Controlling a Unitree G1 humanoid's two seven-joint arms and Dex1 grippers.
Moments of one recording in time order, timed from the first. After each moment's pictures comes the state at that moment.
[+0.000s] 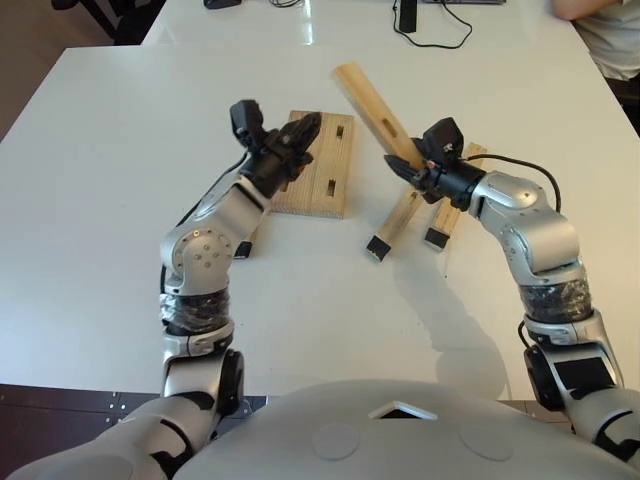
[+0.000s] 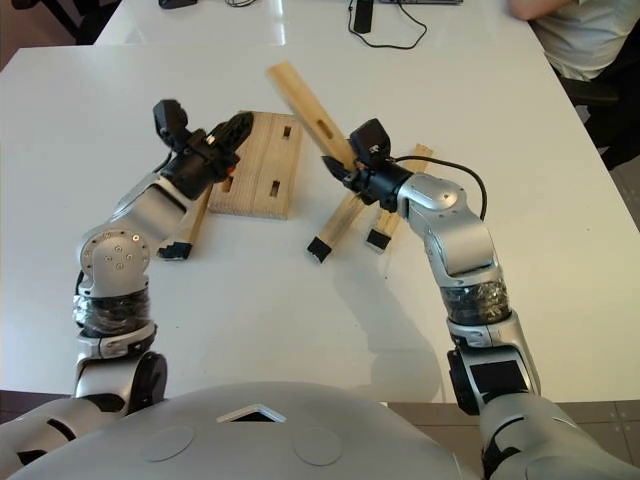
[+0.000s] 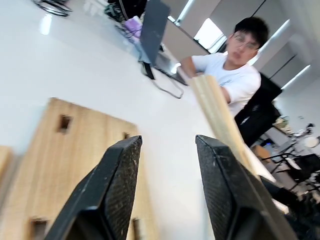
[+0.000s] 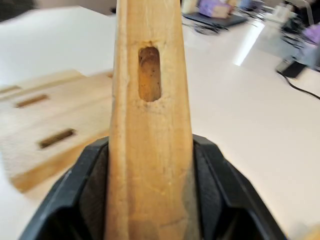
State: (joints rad) left arm -0.23 0.23 0.12 -0.26 -0.89 0.71 0.04; right arm -0.37 -0.37 0.16 -0.06 0.15 0.65 0.39
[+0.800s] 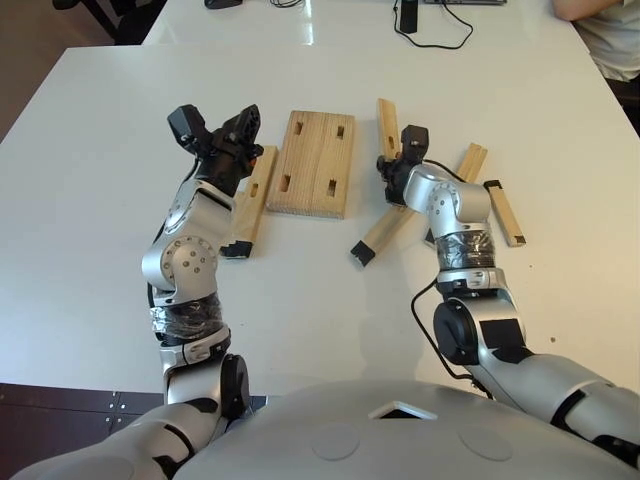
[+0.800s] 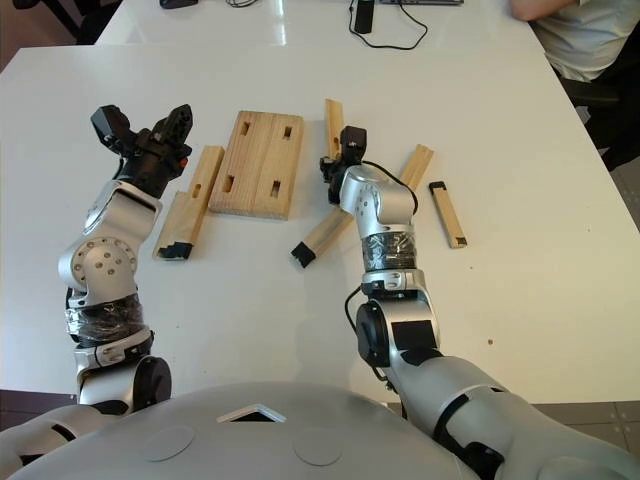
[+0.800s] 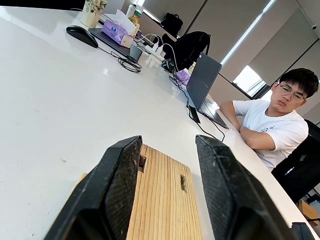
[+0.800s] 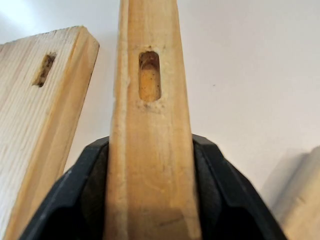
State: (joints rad) left arm -0.24 0.11 0.28 -0.25 -0.78 0.59 0.06; right arm -0.60 0.08 -0.12 0.31 0.22 0.91 -0.11
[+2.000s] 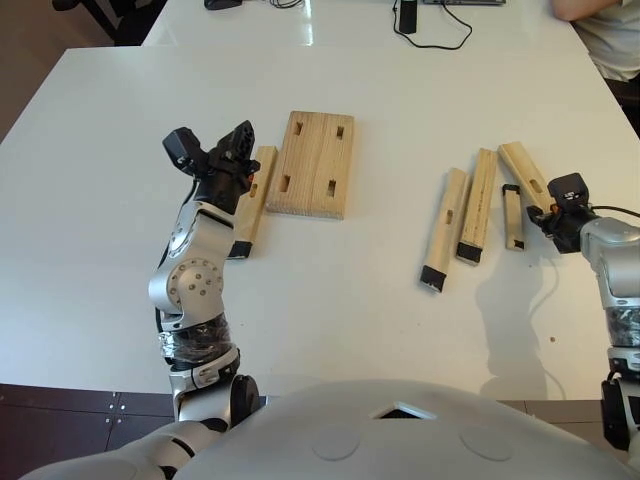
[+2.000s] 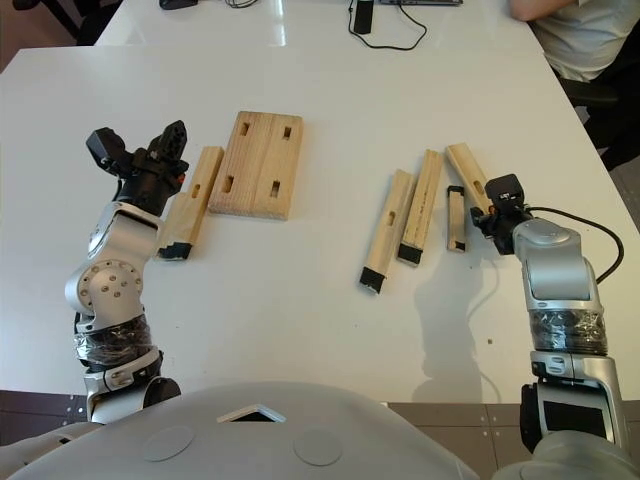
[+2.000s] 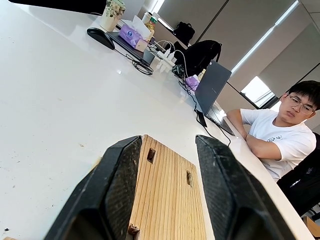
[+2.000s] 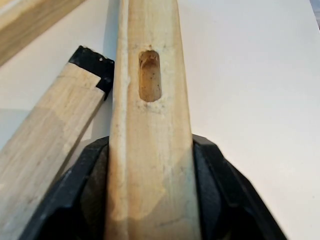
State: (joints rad) left arm -0.13 0.04 0.29 -0.34 -0.76 0.57 0.08; right arm -0.09 -0.69 -0.09 0.06 0.07 0.75 0.40
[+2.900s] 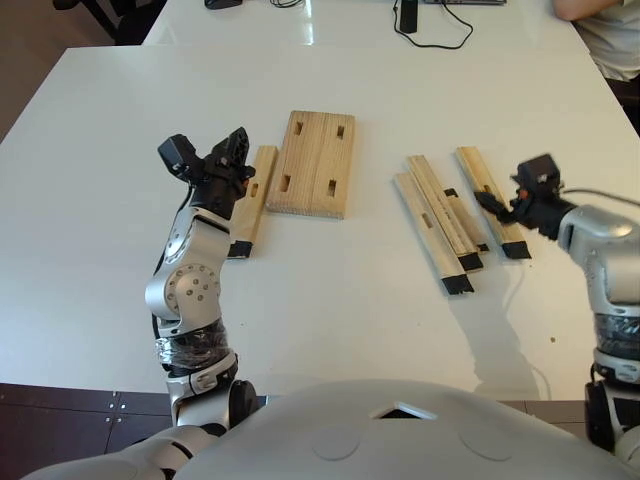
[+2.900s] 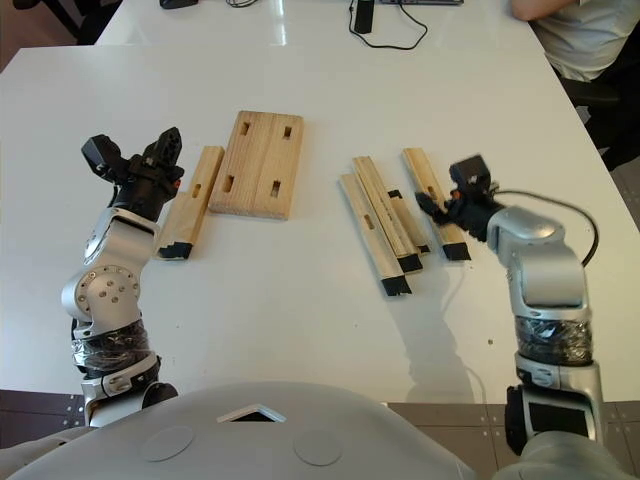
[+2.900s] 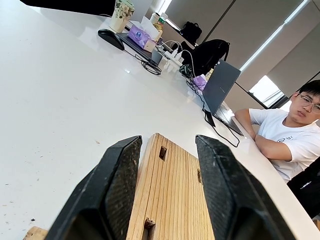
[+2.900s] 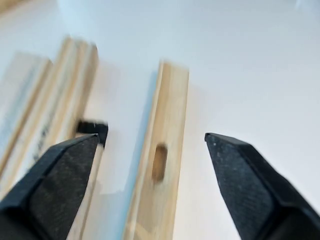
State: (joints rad) left arm -0.11 0.04 0.30 -0.35 -0.74 0.57 0.08; right arm -0.17 -0.66 -0.10 -0.22 0.19 0.76 0.55
